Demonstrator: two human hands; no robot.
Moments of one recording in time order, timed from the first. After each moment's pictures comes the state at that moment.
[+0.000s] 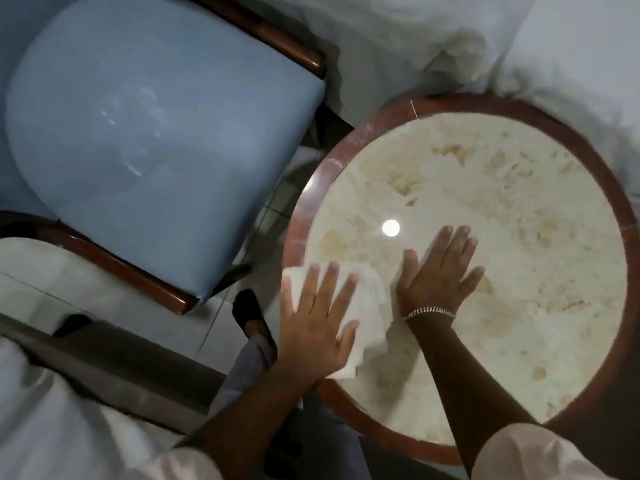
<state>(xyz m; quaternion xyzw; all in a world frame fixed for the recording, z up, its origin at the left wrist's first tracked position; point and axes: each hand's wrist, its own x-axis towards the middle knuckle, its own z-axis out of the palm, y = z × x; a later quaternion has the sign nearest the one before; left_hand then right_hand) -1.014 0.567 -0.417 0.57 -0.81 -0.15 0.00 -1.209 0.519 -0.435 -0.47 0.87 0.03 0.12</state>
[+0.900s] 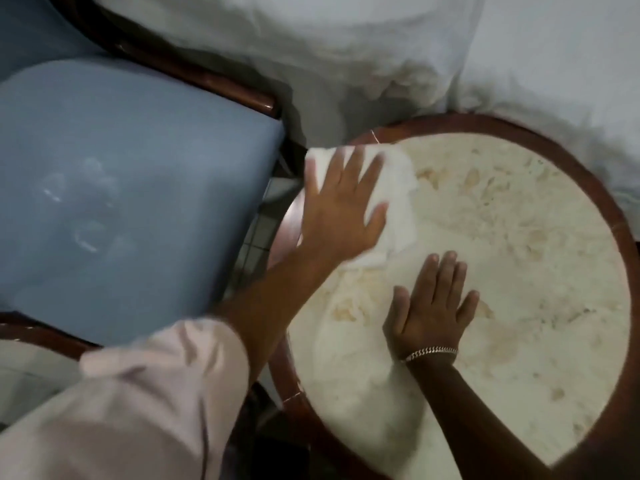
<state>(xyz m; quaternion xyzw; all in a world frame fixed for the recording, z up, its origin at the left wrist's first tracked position) -1.097 0.335 -0.437 0.50 -0.85 -0.12 0.06 -1.206 0.520 -0.438 -0.47 0.88 0.00 0.11</state>
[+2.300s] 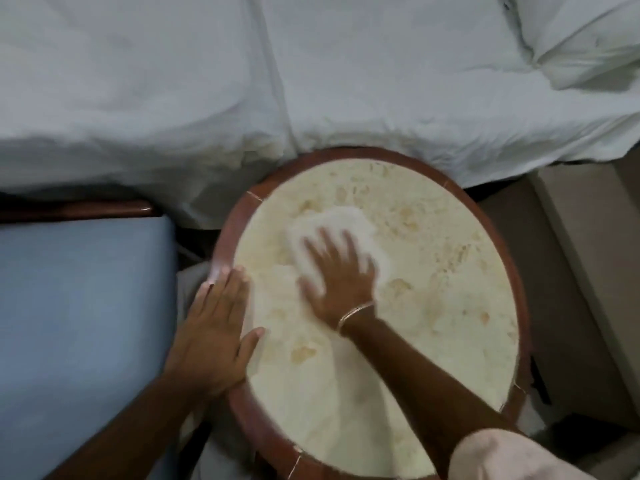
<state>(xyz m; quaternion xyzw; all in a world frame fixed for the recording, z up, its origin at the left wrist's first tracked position) -0.983 0.350 -0.423 0.25 -0.95 -0.16 -0.03 -1.201 0.452 -0.426 -0.47 0.88 -0.02 0.08</state>
